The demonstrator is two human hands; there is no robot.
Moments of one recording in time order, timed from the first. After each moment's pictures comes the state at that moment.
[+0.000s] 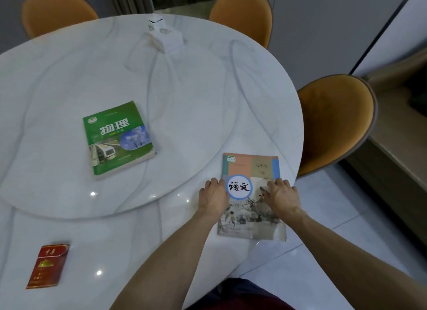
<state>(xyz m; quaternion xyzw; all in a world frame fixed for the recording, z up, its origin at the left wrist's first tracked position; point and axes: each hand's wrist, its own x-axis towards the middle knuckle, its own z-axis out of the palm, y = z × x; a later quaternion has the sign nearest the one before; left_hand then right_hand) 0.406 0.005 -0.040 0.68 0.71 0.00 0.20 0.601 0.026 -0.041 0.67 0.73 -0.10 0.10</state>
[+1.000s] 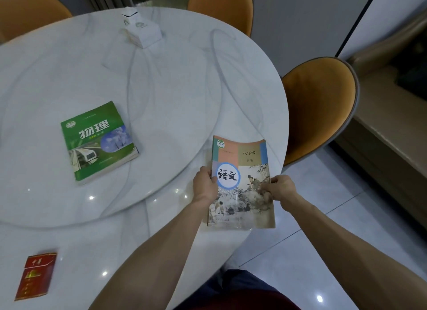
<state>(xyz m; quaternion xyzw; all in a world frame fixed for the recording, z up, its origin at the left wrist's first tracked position) 0.427 0.023 -0.032 0.46 0.77 0.21 0.38 0.634 0.031 -0.034 0.79 0.35 -0.48 -0.17</state>
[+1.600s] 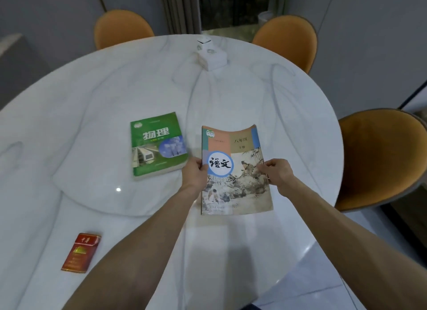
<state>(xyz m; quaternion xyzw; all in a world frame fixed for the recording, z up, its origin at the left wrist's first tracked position) 0.286 0.052 0.029 0.33 0.80 0.38 0.33 0.494 0.119 0.041 0.65 0.47 -0.55 -0.24</state>
